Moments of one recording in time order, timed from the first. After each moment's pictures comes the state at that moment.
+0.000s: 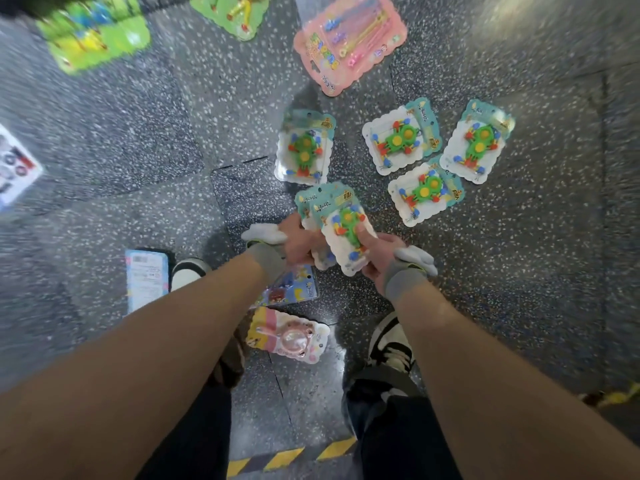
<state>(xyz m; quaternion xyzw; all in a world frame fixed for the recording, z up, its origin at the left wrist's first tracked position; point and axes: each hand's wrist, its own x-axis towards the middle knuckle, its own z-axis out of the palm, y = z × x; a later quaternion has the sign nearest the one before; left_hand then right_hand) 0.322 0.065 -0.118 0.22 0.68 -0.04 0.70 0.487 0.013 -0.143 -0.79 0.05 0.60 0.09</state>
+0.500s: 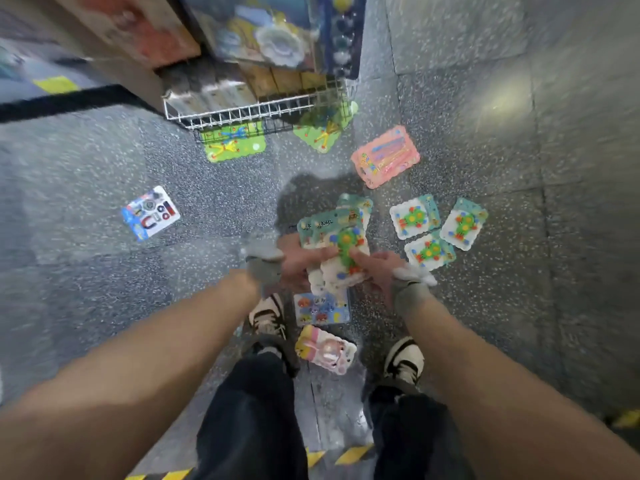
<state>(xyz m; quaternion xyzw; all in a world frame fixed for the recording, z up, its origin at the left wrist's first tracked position) 0.211 0.132 0.139 0.25 0.61 0.05 0.75 0.397 0.100 0.096 -0.75 -0.14 0.64 0.02</state>
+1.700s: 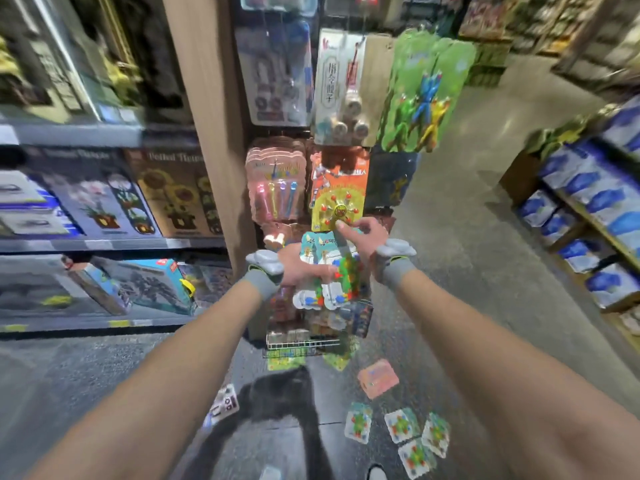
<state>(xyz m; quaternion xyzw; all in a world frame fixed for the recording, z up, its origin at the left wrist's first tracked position) 0.017 0.238 0.723 0.60 0.55 0.24 0.53 0.200 0.284 0.725 -0.67 -0.54 0.40 0.30</state>
